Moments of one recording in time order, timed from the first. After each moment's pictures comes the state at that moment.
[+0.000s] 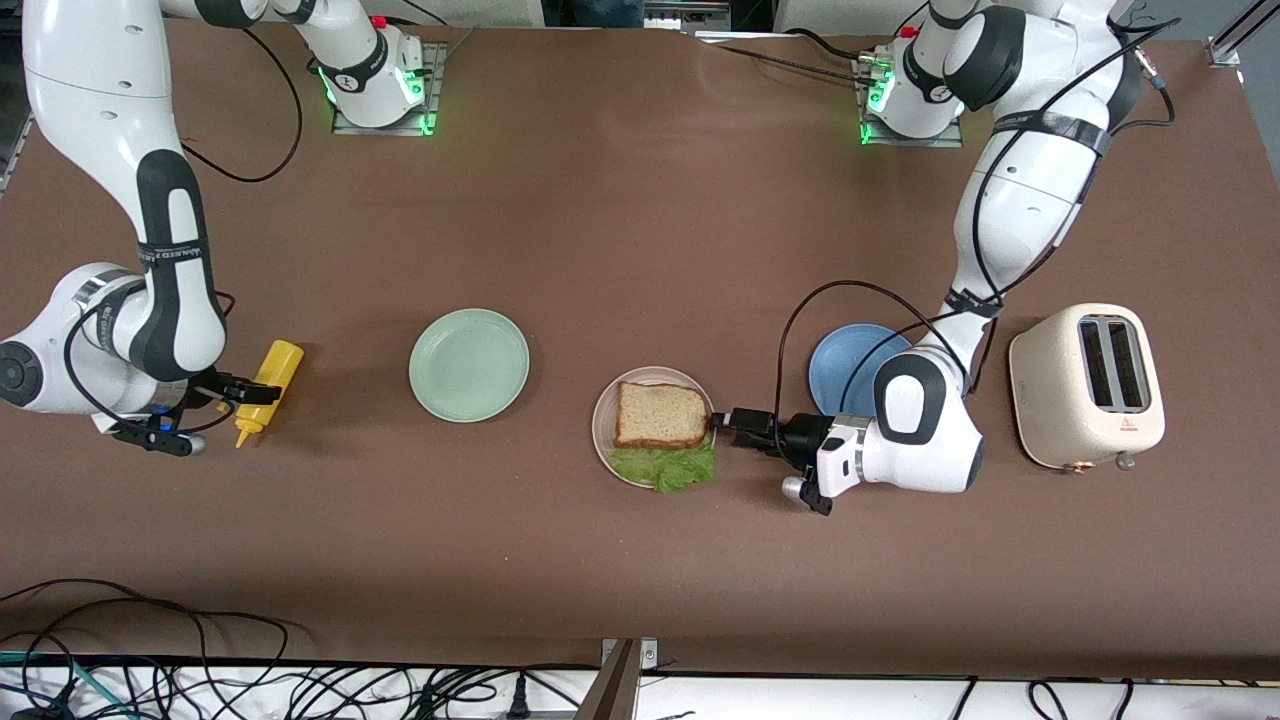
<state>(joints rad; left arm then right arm) -0.09 1.03 -0.26 -1.21 -0.88 1.99 0.52 0.22 0.69 -0.45 -1.68 0.37 2.04 -0.14</state>
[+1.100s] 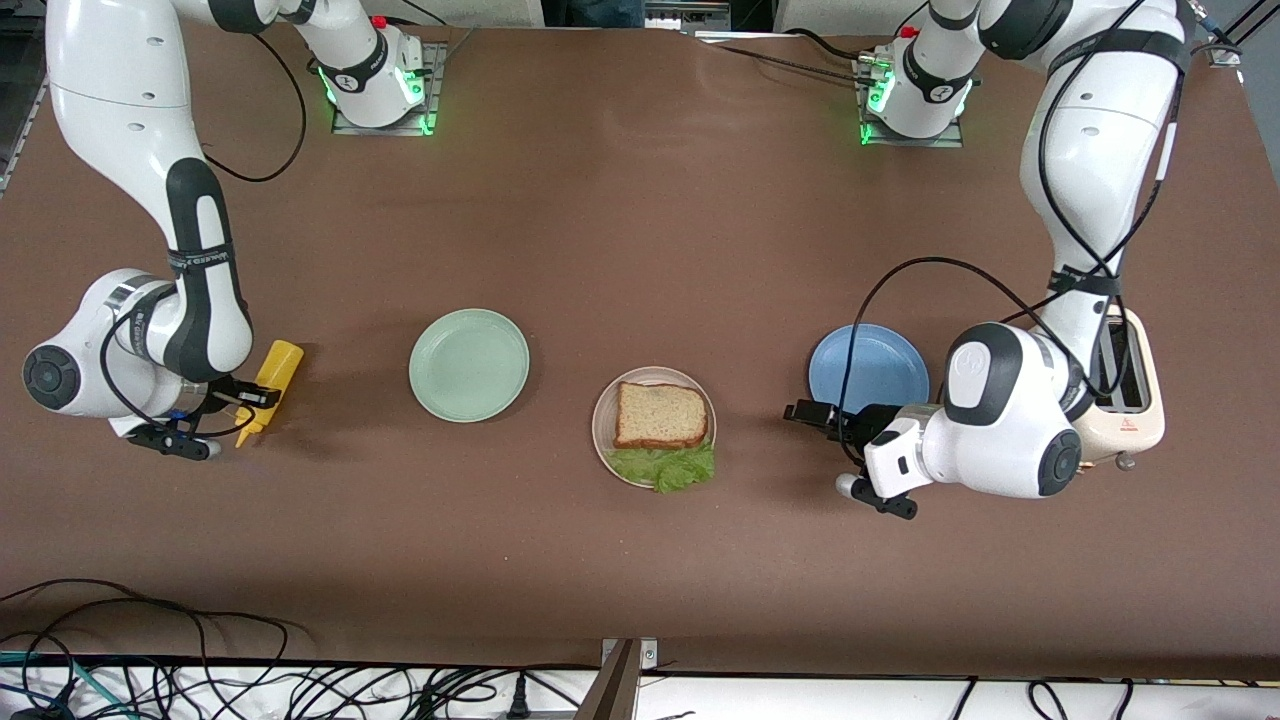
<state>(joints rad) -0.03 0.84 -0.25 -1.20 -0.36 1.79 0.19 0.24 0.71 -0.45 -1.70 0.34 2.11 -0.11</state>
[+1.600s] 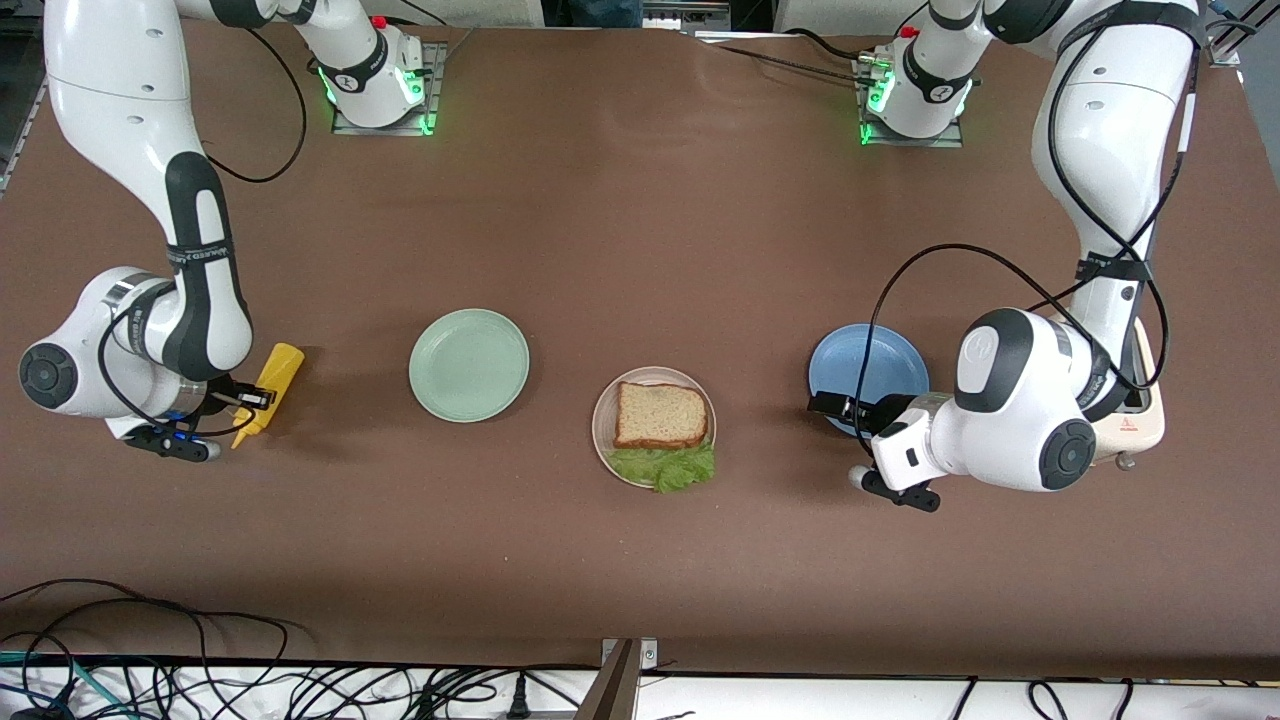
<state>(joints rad) -0.03 0.81 -0.23 -1.21 -0.27 1.74 0.12 0.26 0.66 -0.46 -1.69 0.34 2.09 -0.13</state>
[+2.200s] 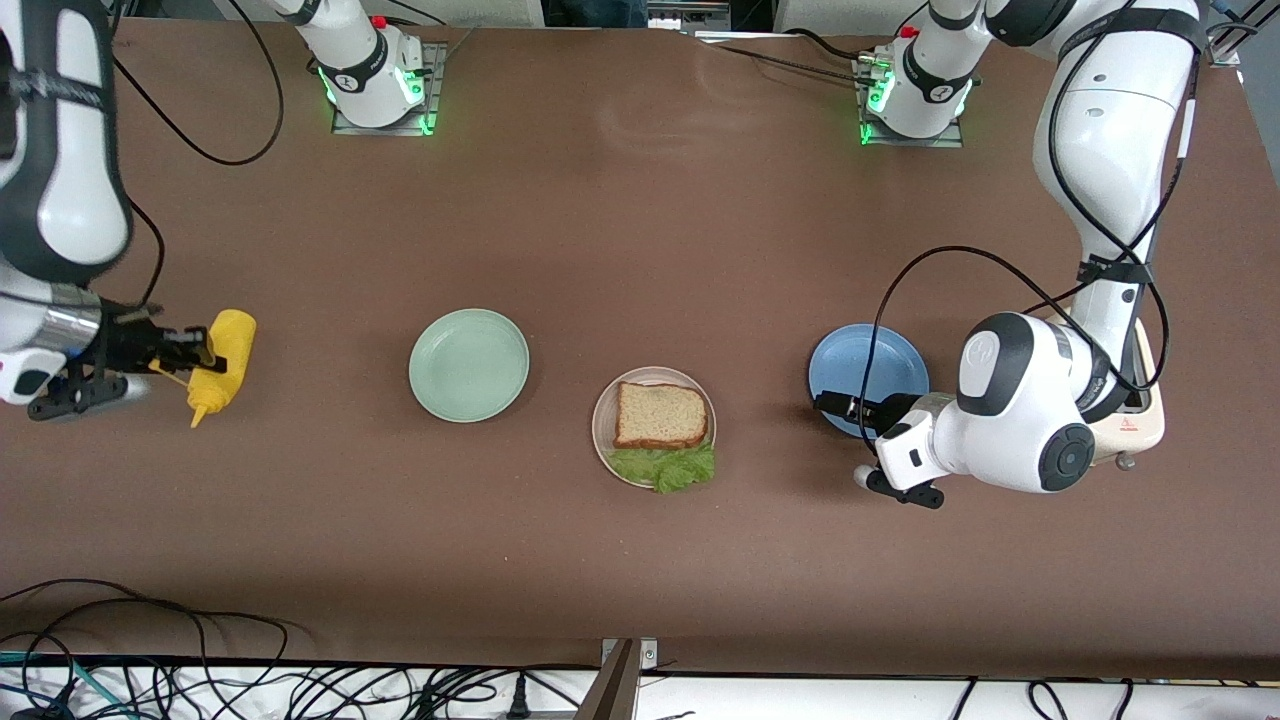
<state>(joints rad) -0.03 0.81 -0.22 -1.23 -0.27 1.74 0.12 0.27 0.26 -0.46 -1.79 0.44 1.92 -0.70</state>
